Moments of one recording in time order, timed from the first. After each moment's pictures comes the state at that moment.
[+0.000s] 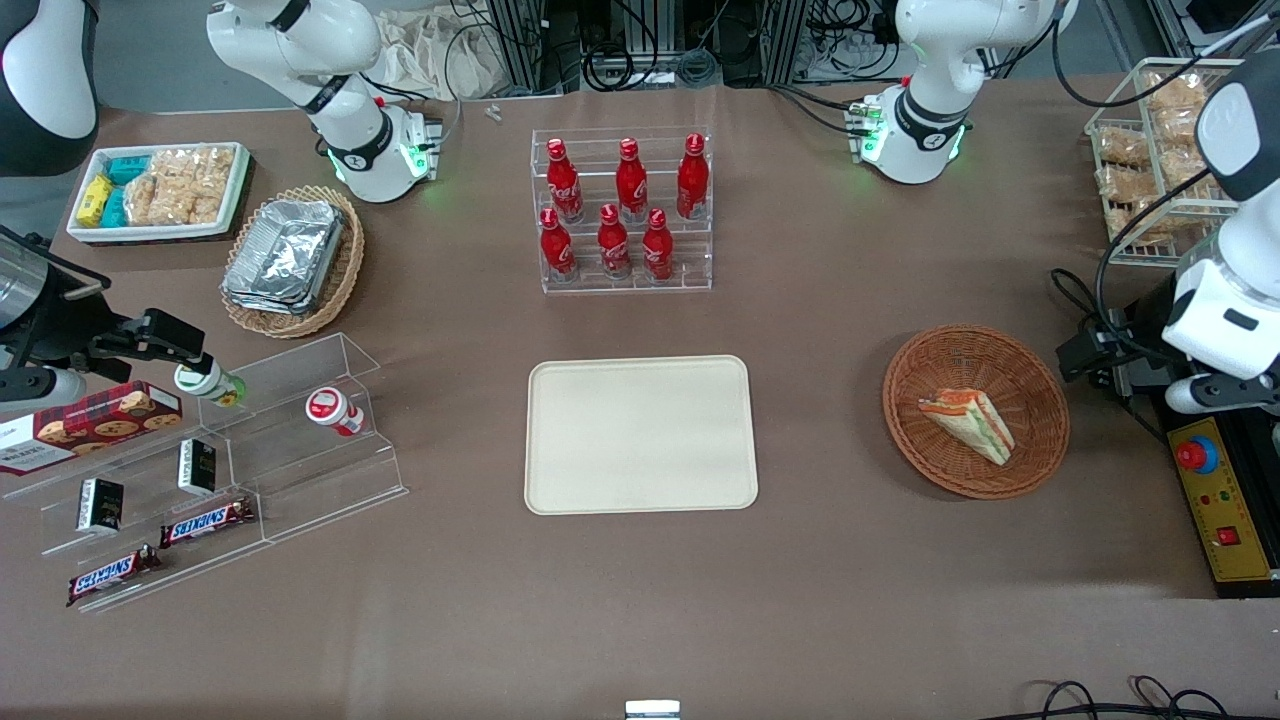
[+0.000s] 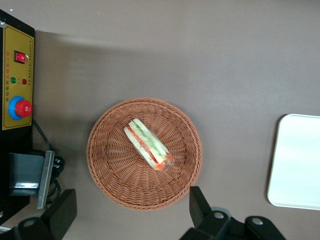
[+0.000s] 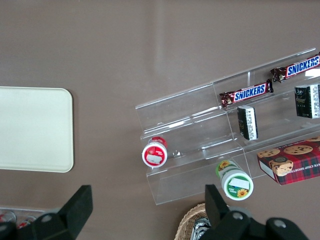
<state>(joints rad) 0.00 0.11 -0.05 -1.62 0.03 1.79 -0.17</state>
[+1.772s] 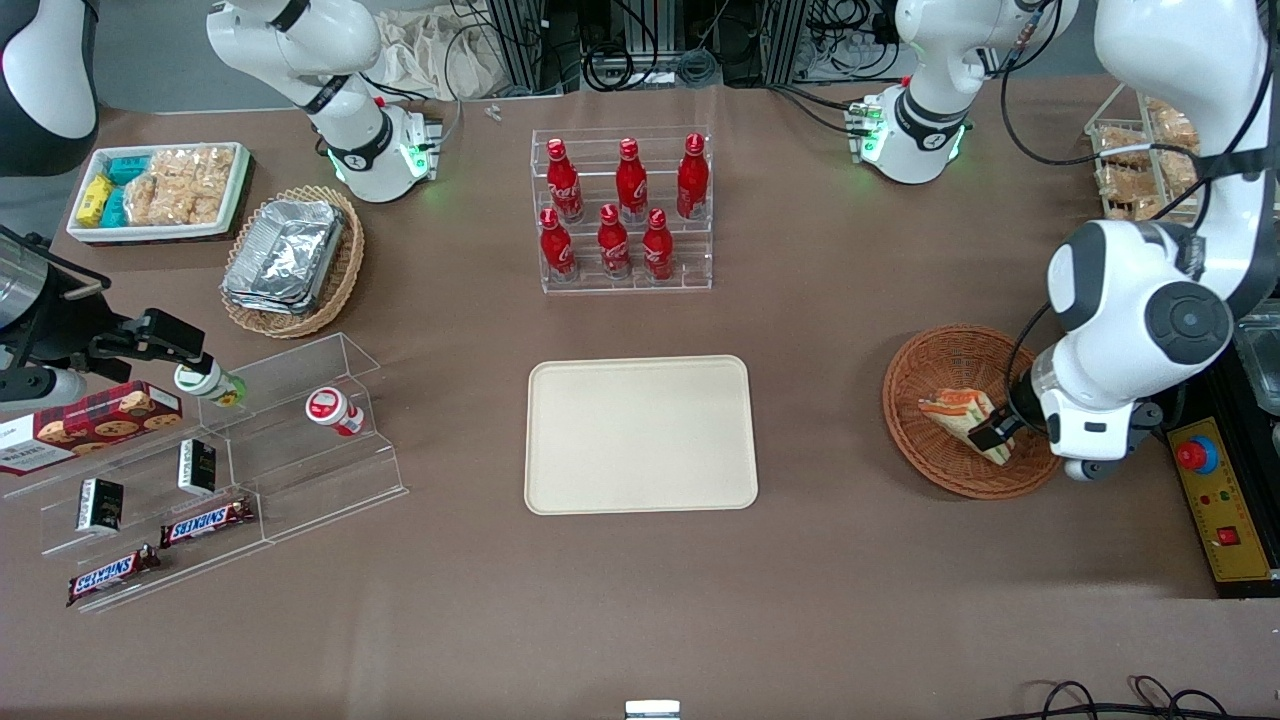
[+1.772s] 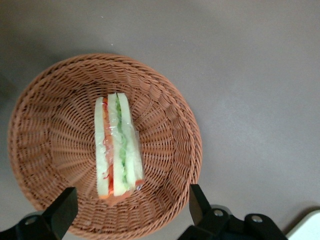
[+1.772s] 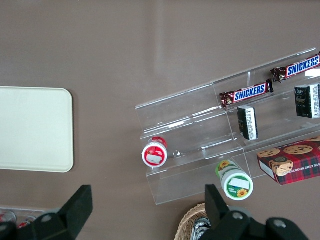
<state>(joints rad) -0.02 0.28 -0.06 -1.92 0.04 2.18 -0.77</state>
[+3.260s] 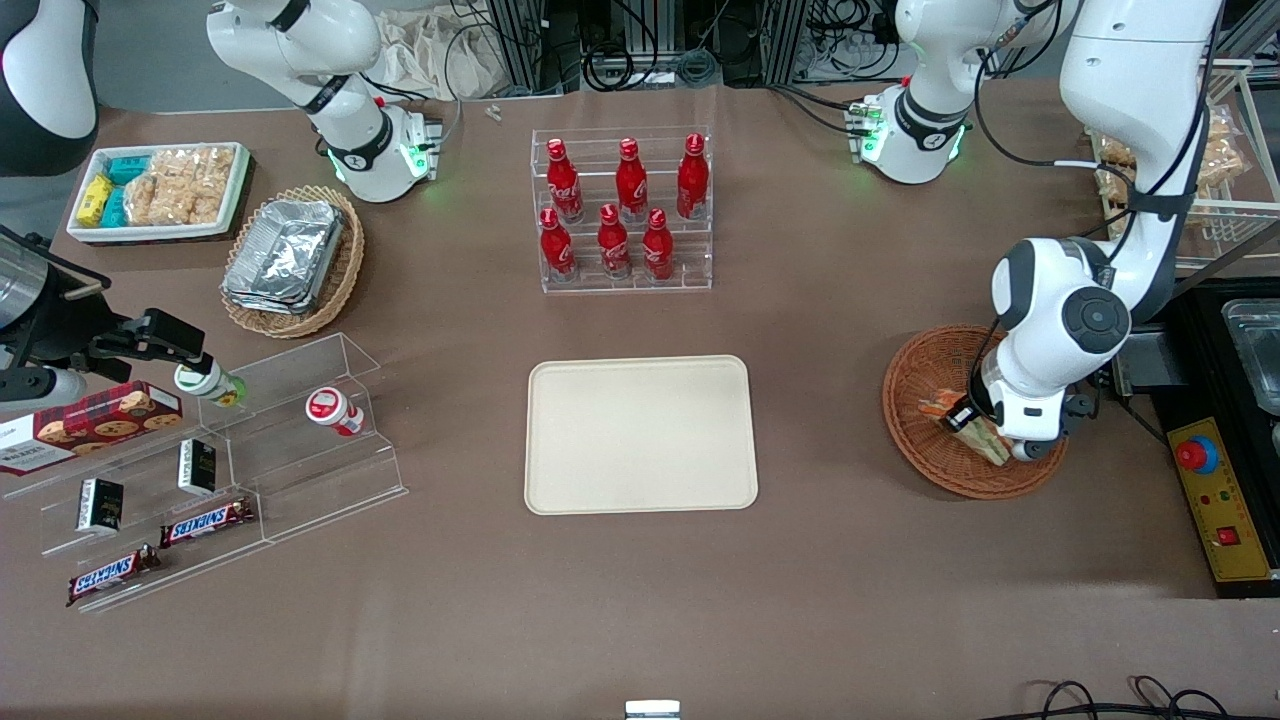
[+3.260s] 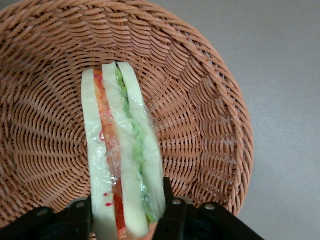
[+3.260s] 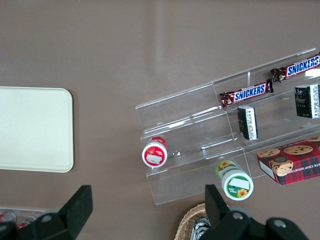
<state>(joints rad) -0.01 0.31 -0.06 -2.17 0.04 2.49 -0.77</state>
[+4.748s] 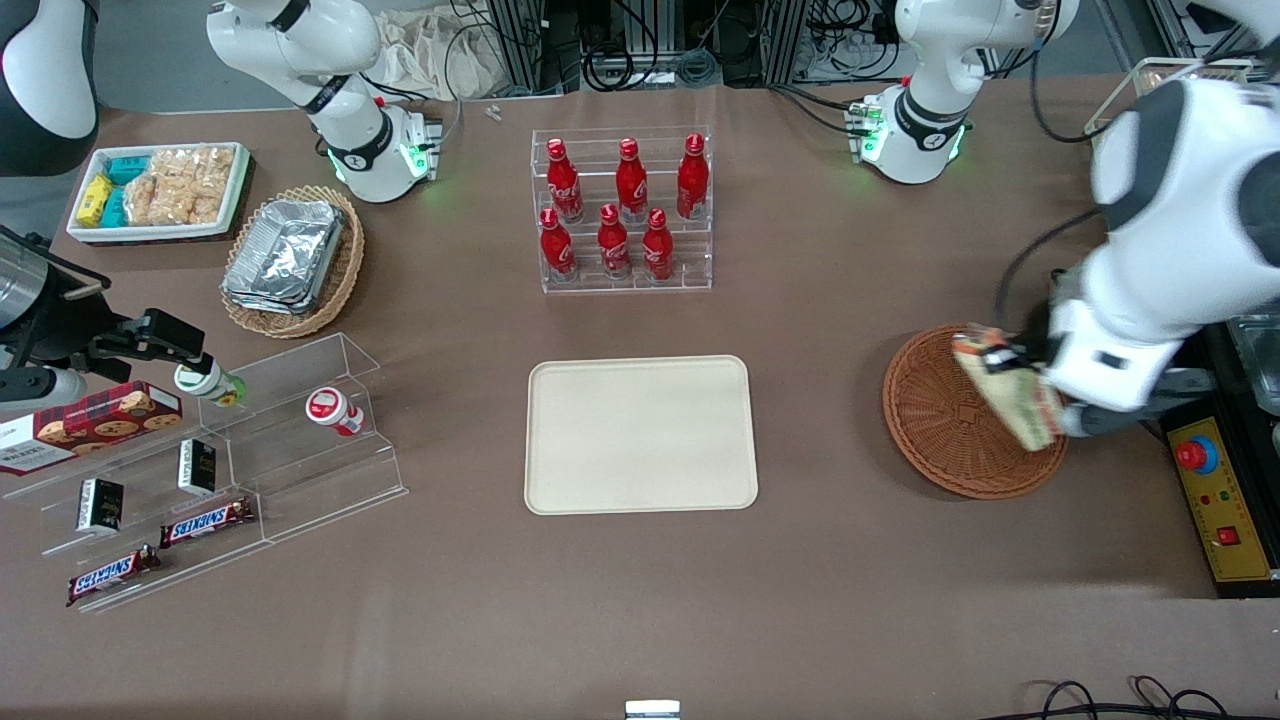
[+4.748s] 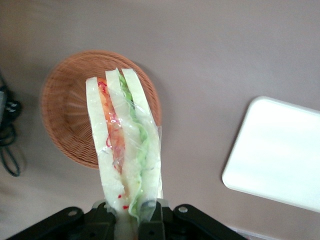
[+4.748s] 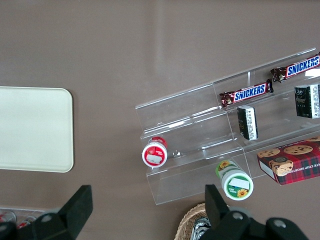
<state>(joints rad) -0.08 0.25 -0.21 -1.47 0.04 1.60 -0.54</state>
